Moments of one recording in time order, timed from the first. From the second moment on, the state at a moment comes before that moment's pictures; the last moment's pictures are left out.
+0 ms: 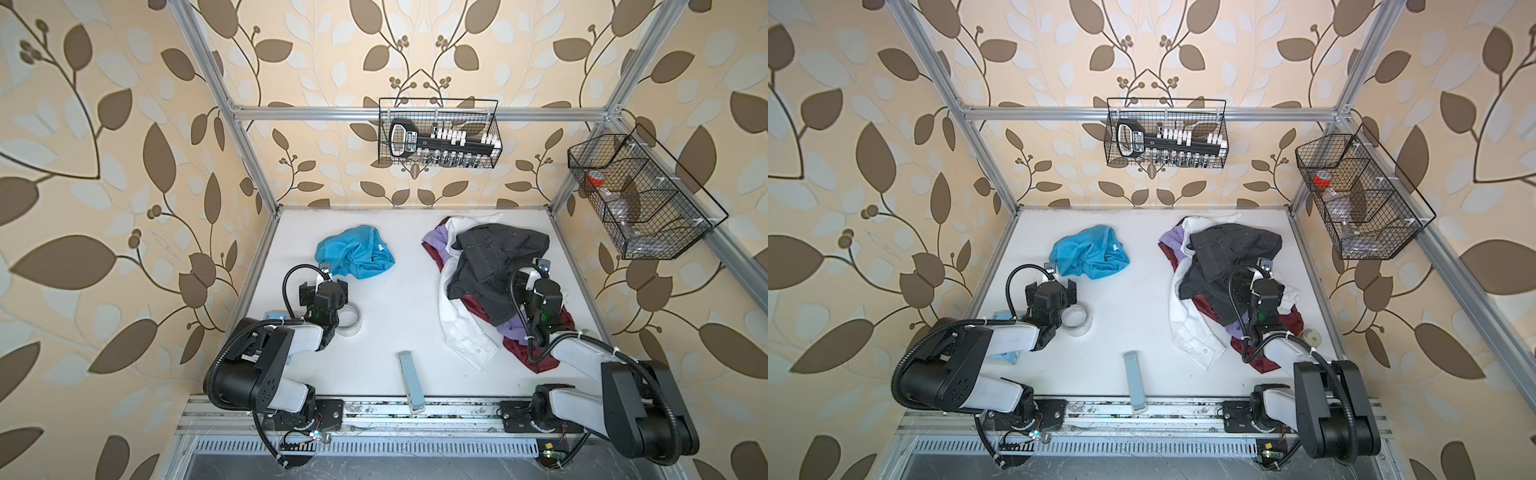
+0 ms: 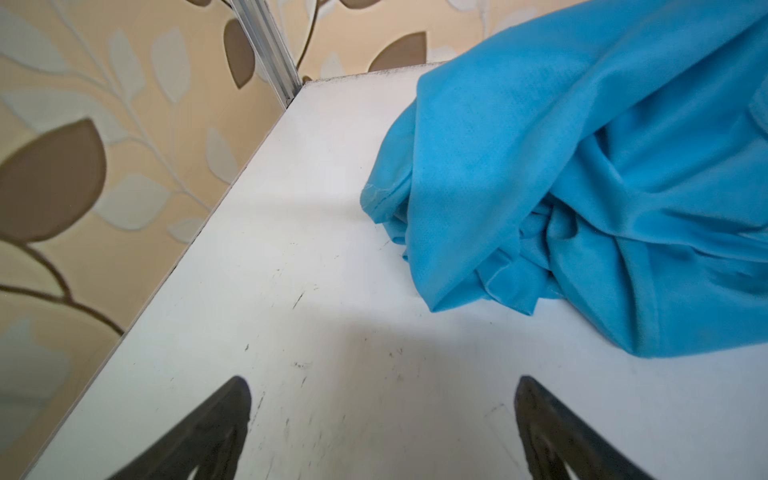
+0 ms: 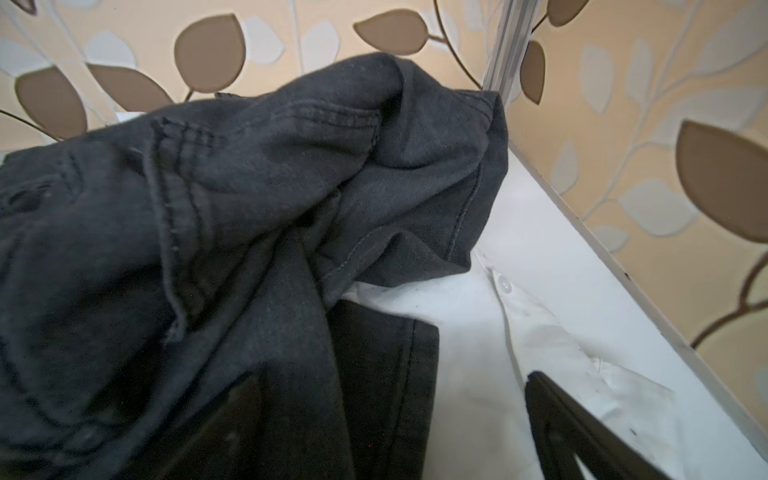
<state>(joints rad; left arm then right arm) -0.21 1.44 0.32 0.65 -0.51 -0.05 0.00 1.25 0.30 0.58 0.25 0.08</state>
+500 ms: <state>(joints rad) -0.07 1.51 0.35 0.70 -0.22 -0.07 -0.03 1.50 0.22 1.03 0.06 0.04</state>
